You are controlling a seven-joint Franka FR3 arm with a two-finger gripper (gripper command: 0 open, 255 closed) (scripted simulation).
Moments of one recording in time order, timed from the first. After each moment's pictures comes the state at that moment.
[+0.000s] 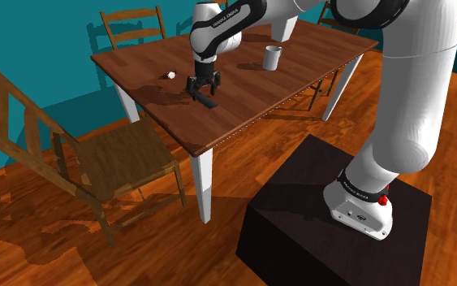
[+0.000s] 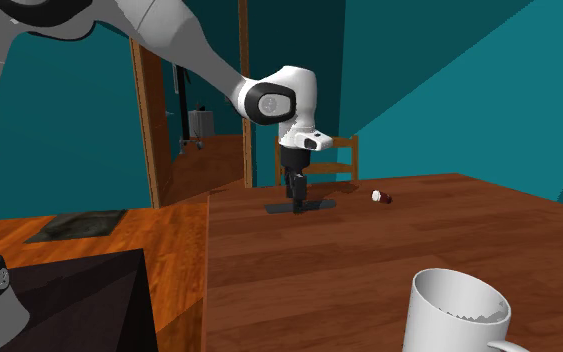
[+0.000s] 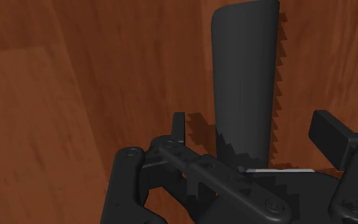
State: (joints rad) arm 0.02 0.45 0.05 -1.76 0.07 2.21 0.19
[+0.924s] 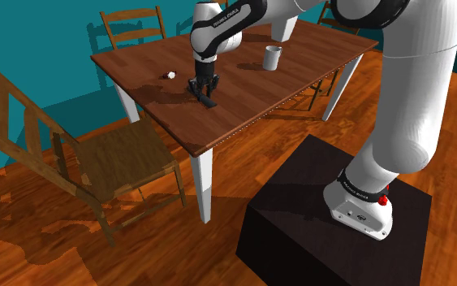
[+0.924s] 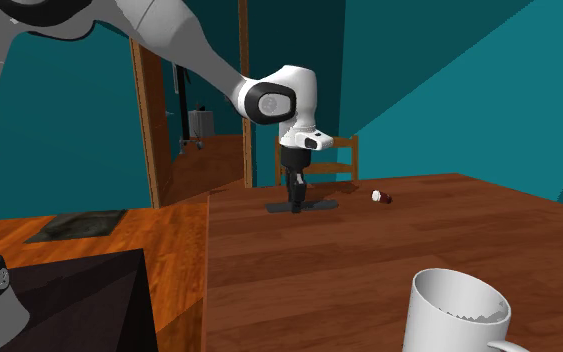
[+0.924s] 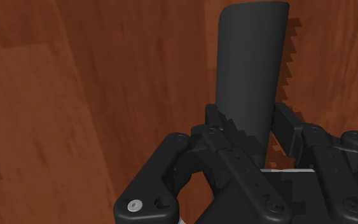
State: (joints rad) arm 0.02 0.45 0.05 -1.76 0.07 2.22 0.19
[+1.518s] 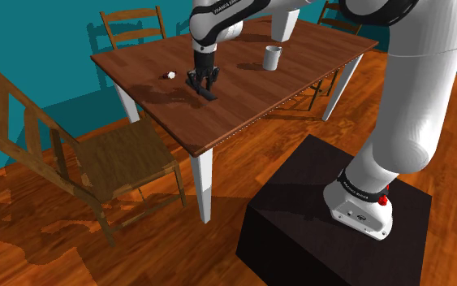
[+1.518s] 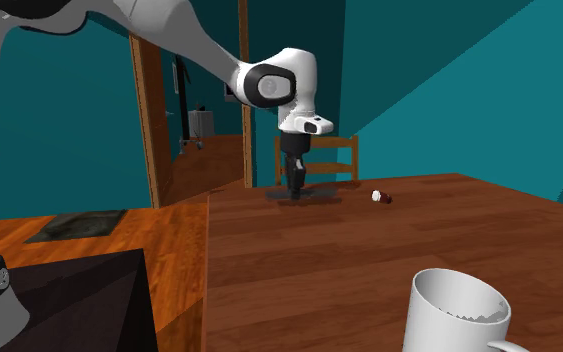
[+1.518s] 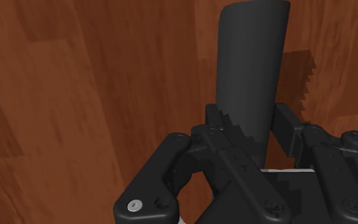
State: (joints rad) arm 0.02 0.40 0.05 -1.73 0.07 2.14 0.20
